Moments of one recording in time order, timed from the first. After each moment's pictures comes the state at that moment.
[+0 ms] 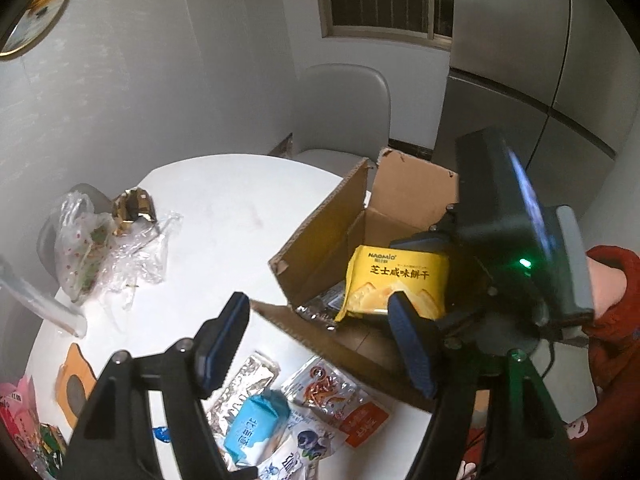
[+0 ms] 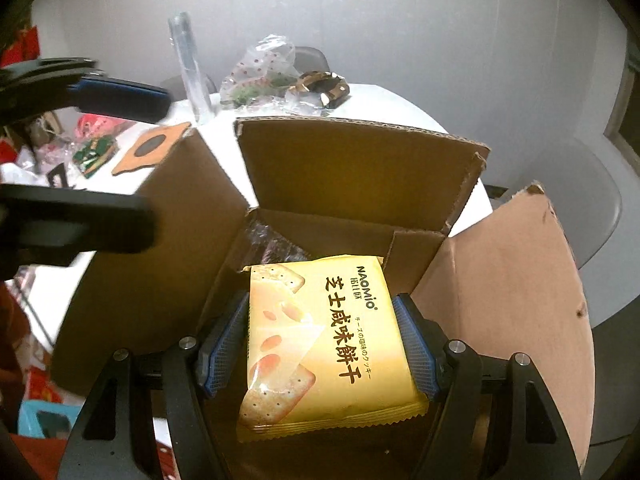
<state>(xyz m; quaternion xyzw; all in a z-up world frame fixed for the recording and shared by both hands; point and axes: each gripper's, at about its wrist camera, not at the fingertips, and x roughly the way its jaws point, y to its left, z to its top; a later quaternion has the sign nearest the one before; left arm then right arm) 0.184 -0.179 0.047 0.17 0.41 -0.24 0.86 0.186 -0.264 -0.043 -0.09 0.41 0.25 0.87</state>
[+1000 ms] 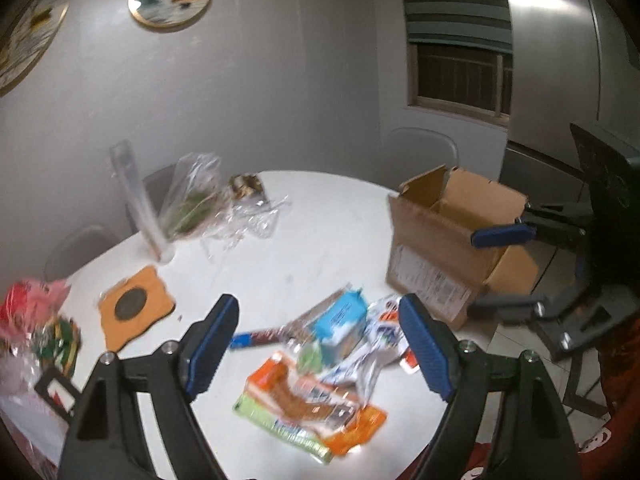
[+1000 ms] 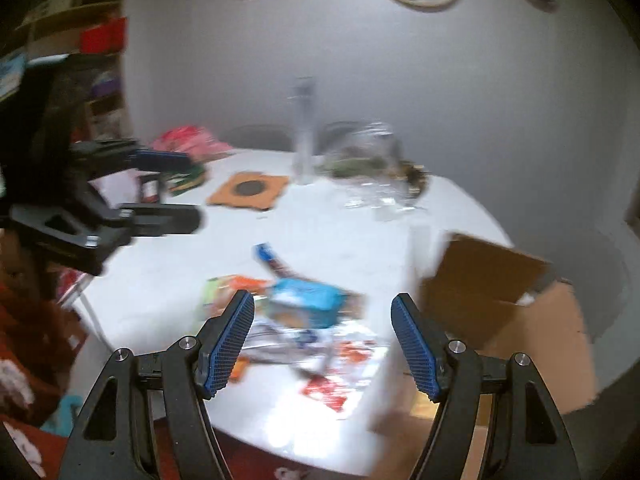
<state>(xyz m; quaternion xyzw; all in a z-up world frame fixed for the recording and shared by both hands) 0.023 -0.012 0.046 0.08 0.31 -0.11 0.94 0.028 -0.167 0.019 -0.12 0.28 0.36 0.88</state>
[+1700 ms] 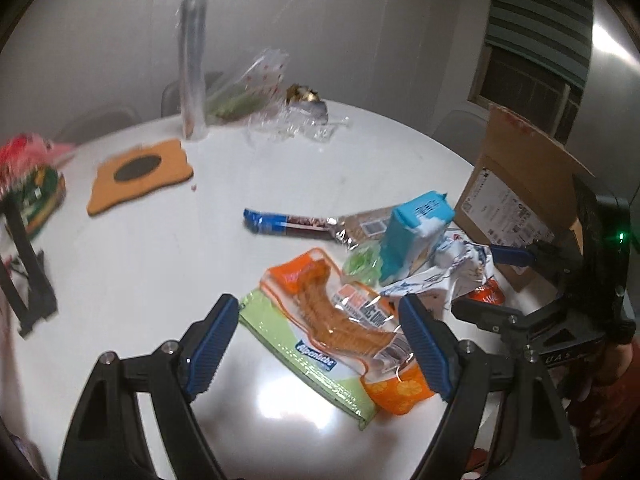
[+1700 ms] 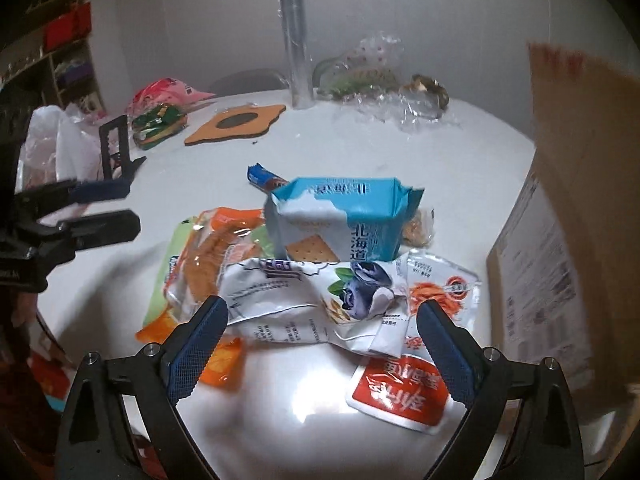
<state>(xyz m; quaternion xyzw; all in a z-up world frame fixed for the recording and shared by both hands) 0.030 0.051 -0.094 -0.06 0.37 -0.05 0.92 0.081 -0.116 -0.123 -0.08 0.35 0.32 0.88</state>
